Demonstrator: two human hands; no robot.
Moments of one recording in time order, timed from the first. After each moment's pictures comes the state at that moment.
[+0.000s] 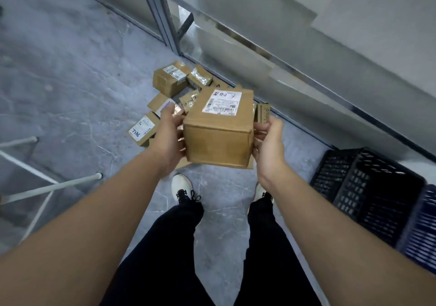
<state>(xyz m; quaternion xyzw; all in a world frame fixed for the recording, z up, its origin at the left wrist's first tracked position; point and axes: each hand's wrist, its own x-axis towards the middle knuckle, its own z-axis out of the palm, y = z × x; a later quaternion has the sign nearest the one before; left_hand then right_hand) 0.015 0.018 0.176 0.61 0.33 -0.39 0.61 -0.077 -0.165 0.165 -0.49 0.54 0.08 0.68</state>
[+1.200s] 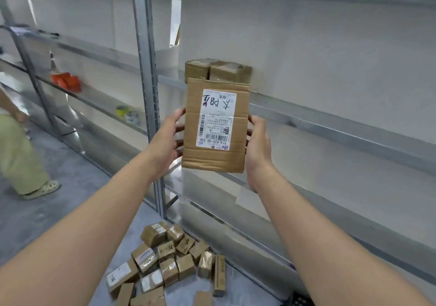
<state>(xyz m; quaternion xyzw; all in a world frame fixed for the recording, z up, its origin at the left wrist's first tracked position) -0.123 -0.048 0.738 0.65 -0.13 -0.12 0.74 -0.177 -0.226 0.731 -0.64 0.19 -0.23 0.71</state>
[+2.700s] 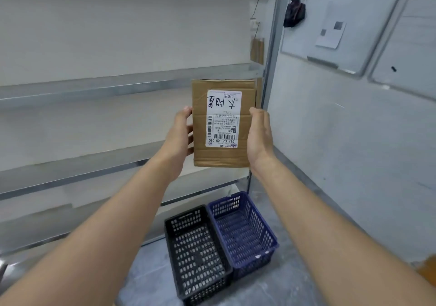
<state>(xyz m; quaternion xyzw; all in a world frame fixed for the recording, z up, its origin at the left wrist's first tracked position) -0.626 -0.378 0.747 0.58 -0.36 -0.43 0.59 -0.771 -0.434 0.734 -0.50 0.46 -0.50 0.53</state>
